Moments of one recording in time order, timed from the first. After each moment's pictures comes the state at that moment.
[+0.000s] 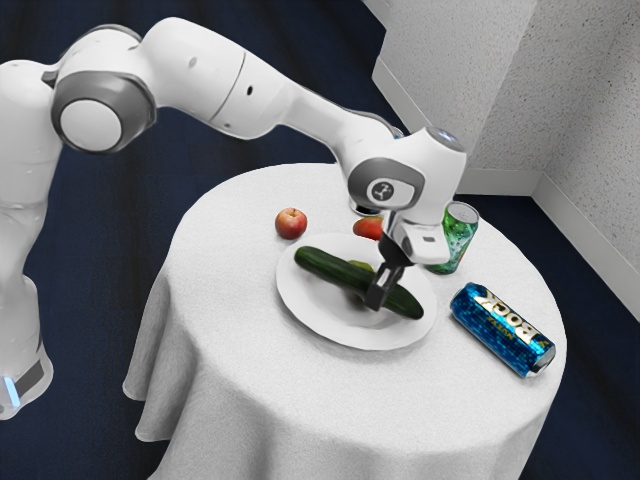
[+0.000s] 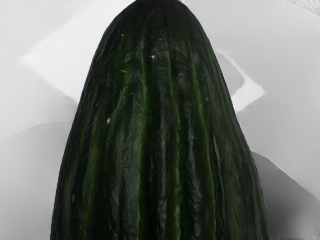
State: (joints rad) arm -0.26 0.26 0.08 -1.70 -0.08 1.93 0.63
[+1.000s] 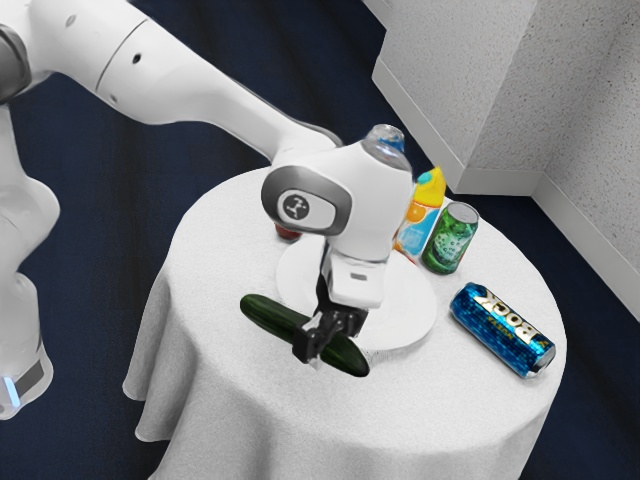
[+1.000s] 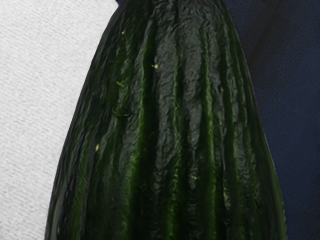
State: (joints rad) arm -0.52 -0.09 0.03 -2.07 -0.16 1.99 0.65
